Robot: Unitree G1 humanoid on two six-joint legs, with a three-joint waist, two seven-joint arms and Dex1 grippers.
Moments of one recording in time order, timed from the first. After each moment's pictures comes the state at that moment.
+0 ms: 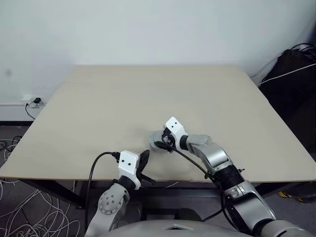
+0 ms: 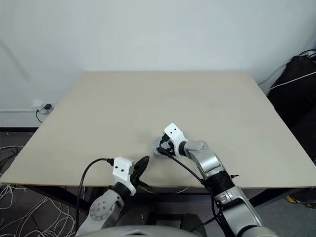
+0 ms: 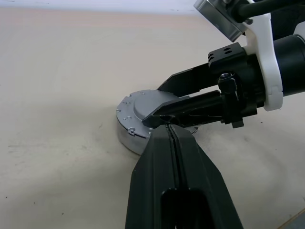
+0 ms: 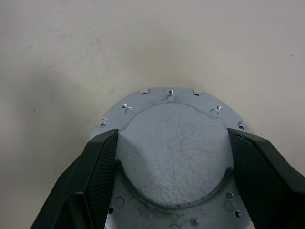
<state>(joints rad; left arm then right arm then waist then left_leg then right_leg) 0.40 0.08 -0.35 -0.35 -0.07 0.12 -0.24 -0.40 -0.27 0.33 0.21 0.09 0.62 0.58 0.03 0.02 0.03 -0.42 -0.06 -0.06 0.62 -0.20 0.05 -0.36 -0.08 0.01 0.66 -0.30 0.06</state>
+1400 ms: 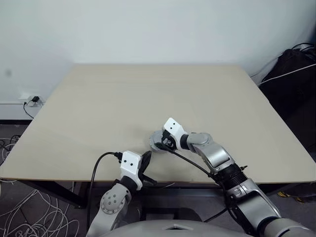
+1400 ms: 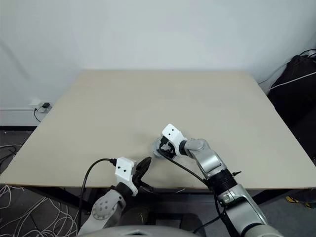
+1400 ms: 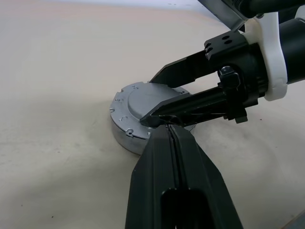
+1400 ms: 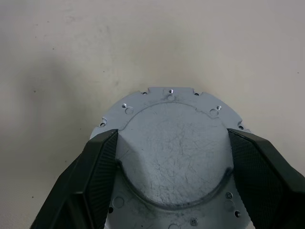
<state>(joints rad) 0.39 0.08 -0.36 -0.32 -0.07 0.12 -0.23 -0.42 -0.33 0.40 0.18 0.05 0.57 0.66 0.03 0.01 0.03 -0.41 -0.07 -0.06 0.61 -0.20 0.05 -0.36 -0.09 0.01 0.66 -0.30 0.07</state>
